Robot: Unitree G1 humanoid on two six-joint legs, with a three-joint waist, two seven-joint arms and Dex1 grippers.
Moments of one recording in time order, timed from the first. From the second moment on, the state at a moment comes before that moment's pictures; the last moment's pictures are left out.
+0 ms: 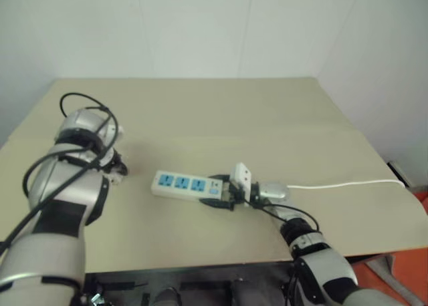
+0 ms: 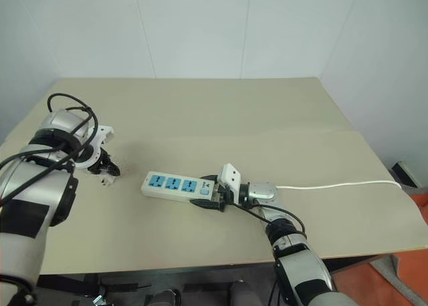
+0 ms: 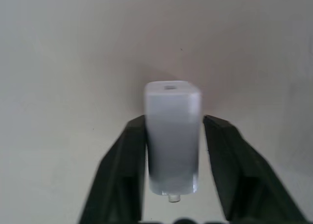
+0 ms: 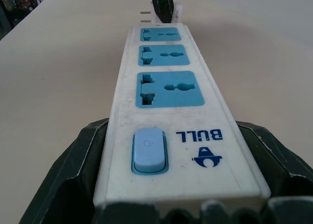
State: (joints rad) left arm -1.41 0.63 -0.38 1.31 0.16 1.11 -0.90; right arm -0.74 -0.15 0.12 0.89 0.12 -0.38 1.18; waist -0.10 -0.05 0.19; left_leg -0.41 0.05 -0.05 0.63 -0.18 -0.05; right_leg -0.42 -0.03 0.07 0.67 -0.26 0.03
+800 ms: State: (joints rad) left arm -0.99 0.97 -0.53 0.54 0.35 0.70 -1.51; right arm -0.73 -0.14 0.13 0.87 0.12 -0.36 1.17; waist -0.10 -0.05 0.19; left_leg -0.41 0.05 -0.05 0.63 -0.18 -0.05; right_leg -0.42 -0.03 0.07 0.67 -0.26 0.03
